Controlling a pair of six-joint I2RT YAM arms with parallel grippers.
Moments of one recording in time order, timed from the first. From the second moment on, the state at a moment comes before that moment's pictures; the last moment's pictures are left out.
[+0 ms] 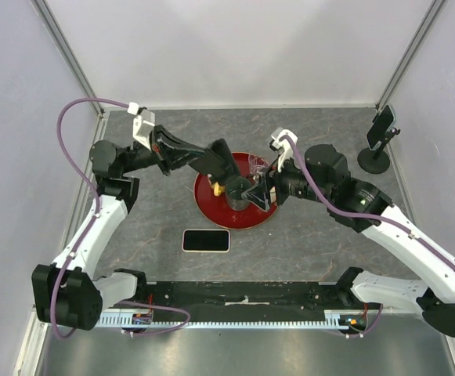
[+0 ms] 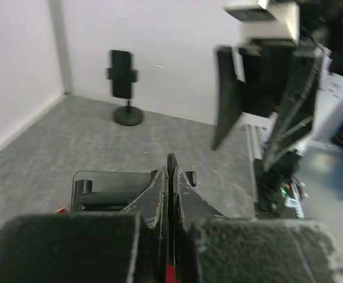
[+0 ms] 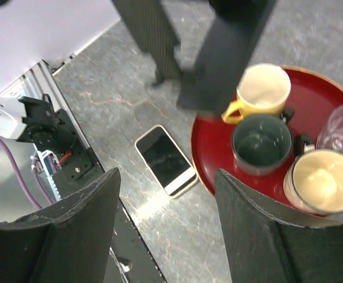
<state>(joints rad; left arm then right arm) -0.12 1.16 0.90 0.76 1.15 -0.56 0.80 1.04 1.18 -0.49 -0.23 0.22</state>
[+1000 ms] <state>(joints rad) -0.39 1.12 0.96 0.49 1.27 -0.39 0.86 1.23 1.36 -0.45 -0.42 0.18</state>
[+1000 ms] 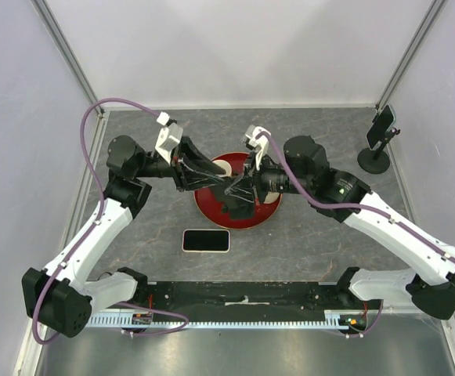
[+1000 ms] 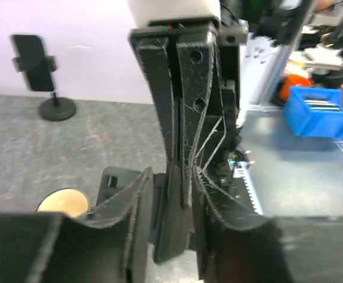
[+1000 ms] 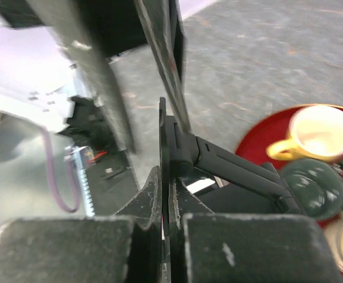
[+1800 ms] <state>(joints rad) -0.10 1.10 0.96 0.37 0.70 -0.54 0.85 0.30 0.53 -0.04 1.31 0.10</state>
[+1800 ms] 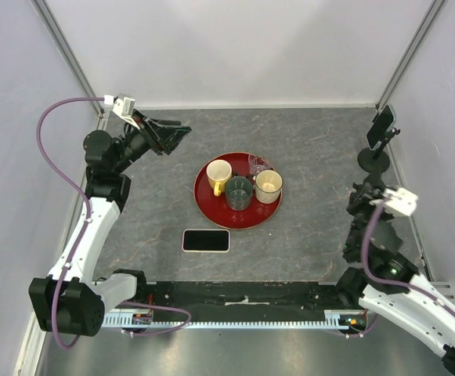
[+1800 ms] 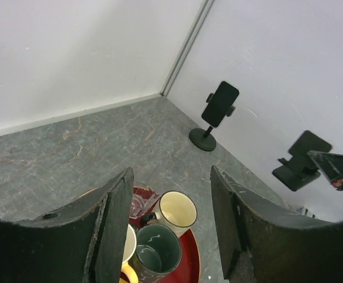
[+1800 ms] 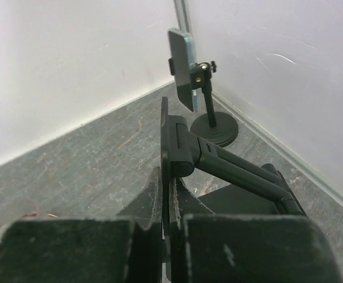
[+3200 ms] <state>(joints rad) -0.06 1.12 0.91 0.62 0.81 -0.74 -0.74 1.53 0.25 1.22 -0.64 0.57</state>
